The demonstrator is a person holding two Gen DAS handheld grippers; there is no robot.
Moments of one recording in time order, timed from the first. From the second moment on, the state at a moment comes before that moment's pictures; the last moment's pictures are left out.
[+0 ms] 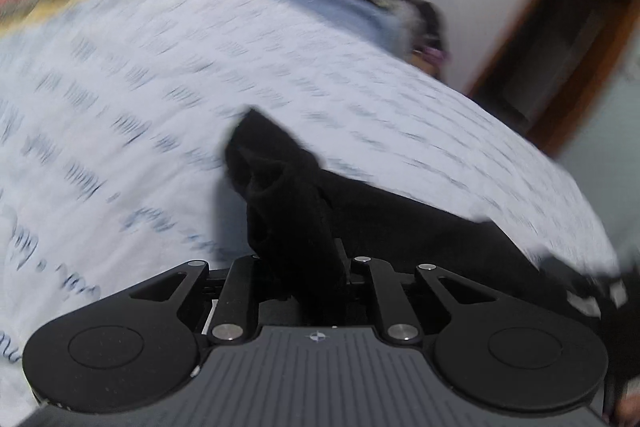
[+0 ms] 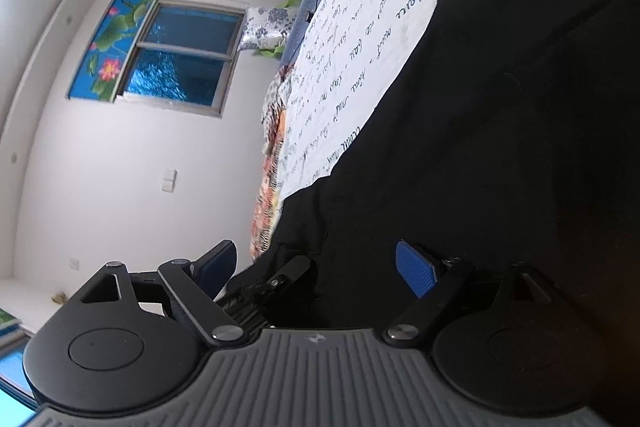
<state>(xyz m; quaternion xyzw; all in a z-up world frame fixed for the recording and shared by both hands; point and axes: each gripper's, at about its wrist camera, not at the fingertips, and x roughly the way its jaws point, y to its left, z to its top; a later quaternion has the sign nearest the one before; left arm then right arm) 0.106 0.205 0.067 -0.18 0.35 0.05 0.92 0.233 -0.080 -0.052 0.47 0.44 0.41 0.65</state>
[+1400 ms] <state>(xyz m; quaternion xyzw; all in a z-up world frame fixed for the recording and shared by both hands) -0.026 0.277 0.088 -0.37 0.13 0.09 0.92 0.212 -0.043 -0.025 0.31 0.44 0.41 0.74</state>
